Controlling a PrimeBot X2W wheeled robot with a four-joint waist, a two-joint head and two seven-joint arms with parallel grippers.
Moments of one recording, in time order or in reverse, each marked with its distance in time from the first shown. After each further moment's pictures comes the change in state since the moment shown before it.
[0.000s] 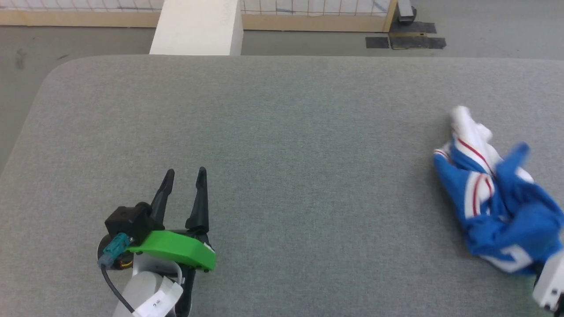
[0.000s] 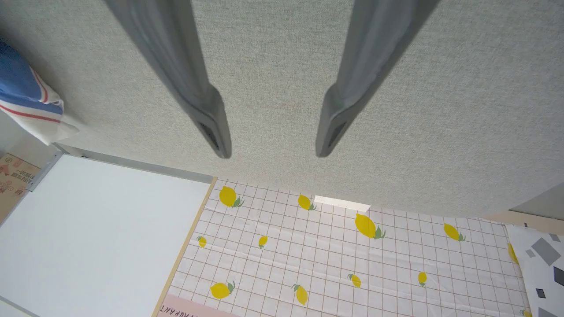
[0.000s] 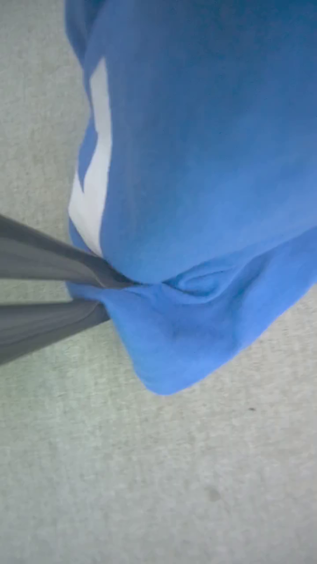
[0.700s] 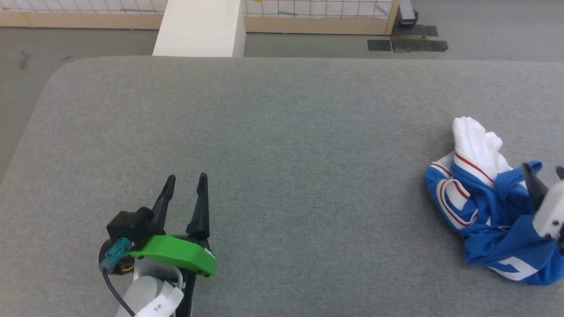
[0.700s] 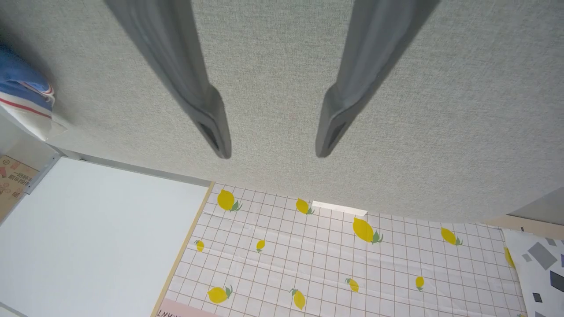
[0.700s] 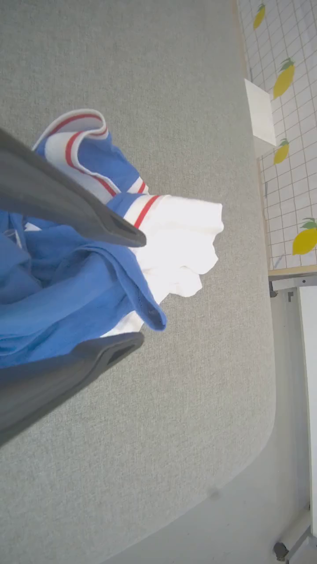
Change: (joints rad) left arm 0.019 0.000 0.000 0.001 0.003 -0.003 0.000; right arm -0.128 0.070 -0.025 -0.283 -0.177 0.000 0.007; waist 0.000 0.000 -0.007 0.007
